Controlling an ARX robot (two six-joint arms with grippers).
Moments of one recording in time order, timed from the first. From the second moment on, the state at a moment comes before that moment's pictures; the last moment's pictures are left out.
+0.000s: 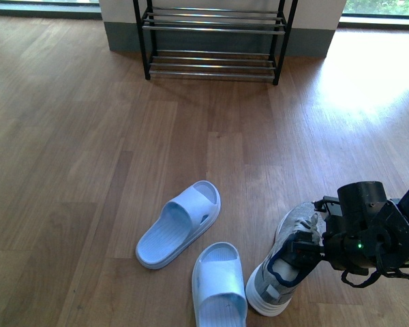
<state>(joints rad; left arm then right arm) 0.11 0.28 0.02 0.15 -0.28 0.12 -0.08 2.81 1.21 0.46 0.00 0.17</state>
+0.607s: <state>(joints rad) 0.11 0.28 0.02 0.15 -0.28 0.12 -0.19 2.73 1.10 0.56 0.14 -0.03</state>
